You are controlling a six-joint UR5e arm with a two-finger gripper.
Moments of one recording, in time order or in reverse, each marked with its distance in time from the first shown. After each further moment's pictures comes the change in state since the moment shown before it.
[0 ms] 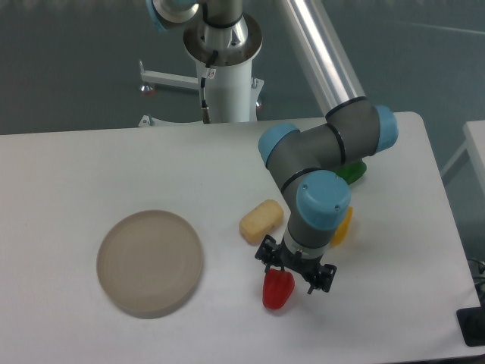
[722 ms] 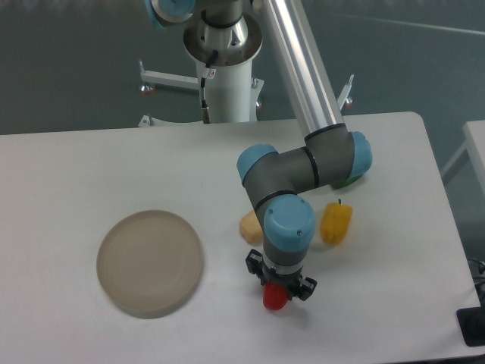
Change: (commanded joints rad) arm -0.045 -0.025 -0.009 0.049 0.107 0.002
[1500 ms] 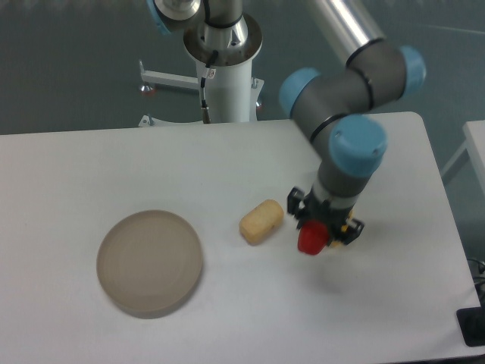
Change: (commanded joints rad) arm 0.206 0.264 -0.095 -0.270 -0.063 0.357
